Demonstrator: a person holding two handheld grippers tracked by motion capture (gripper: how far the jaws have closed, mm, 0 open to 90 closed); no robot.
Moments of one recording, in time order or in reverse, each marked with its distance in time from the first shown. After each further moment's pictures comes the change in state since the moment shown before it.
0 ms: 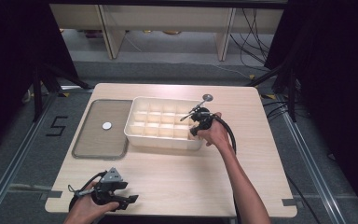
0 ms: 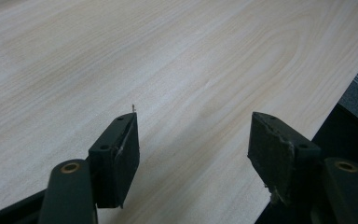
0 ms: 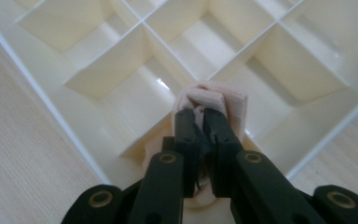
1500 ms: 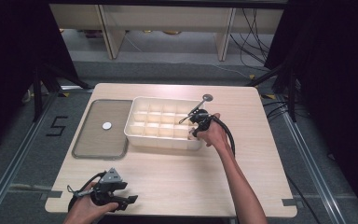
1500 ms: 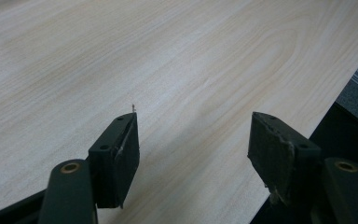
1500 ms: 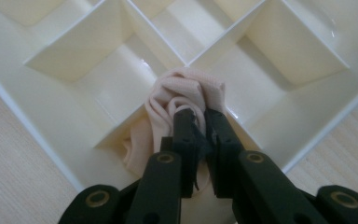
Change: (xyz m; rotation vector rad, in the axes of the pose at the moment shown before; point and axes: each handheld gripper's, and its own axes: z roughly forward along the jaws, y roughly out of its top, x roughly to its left) left arm 0.000 -0.001 -0.003 0.000 0.001 0.009; right arm -0.003 0.000 0.007 0.056 -0.058 -0.017
